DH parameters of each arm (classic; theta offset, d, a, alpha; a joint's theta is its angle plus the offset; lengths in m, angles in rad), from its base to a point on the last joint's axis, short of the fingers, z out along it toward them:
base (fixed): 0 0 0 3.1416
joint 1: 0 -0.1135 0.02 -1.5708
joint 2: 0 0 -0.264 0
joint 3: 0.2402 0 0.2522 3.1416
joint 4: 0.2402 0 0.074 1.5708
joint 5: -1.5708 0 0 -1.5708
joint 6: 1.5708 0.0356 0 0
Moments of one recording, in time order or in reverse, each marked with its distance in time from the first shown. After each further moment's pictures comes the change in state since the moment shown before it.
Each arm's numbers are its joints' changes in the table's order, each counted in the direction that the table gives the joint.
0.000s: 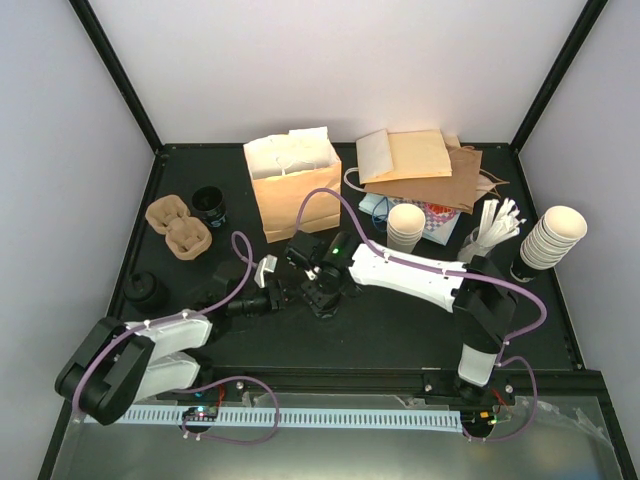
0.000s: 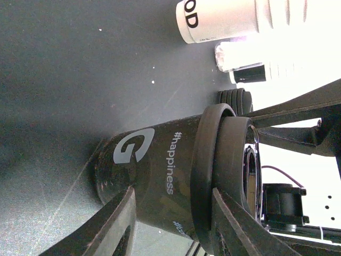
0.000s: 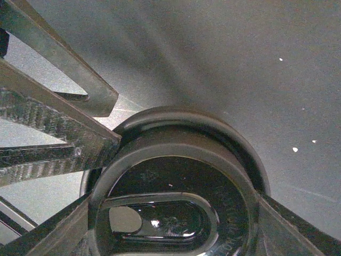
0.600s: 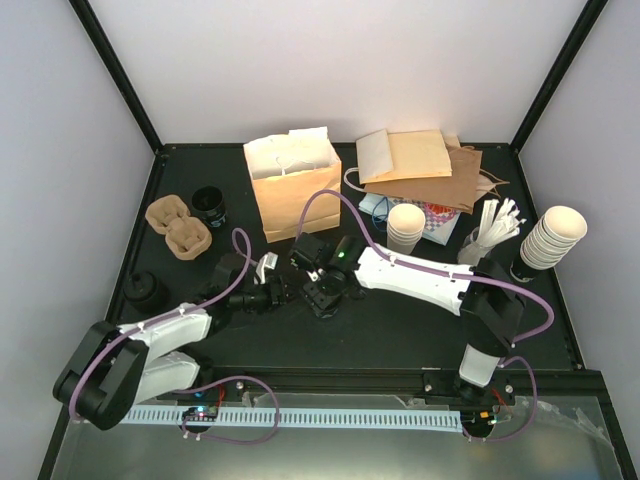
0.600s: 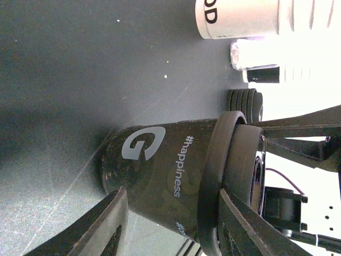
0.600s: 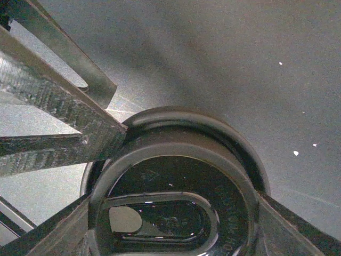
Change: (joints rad) left arm -0.019 0.049 0.087 0.200 -0.004 -0.018; right arm -0.004 0.044 -0.057 -0.057 0.000 -0.006
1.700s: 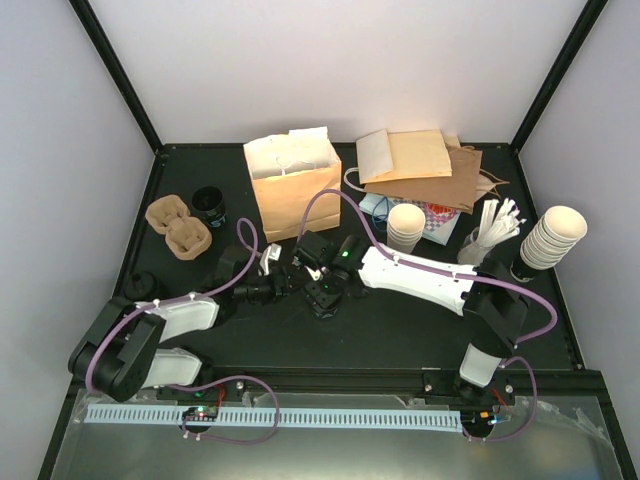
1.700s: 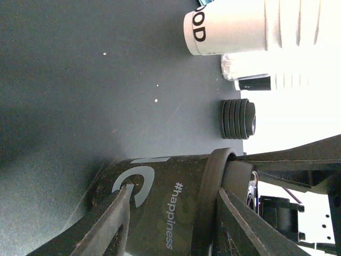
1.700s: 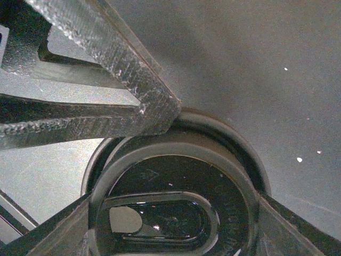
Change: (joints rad) left arm -0.020 -0.167 0.060 -0.124 -0.044 0.024; right arm 0.016 0.018 -0.029 -0.034 0.034 -0.030
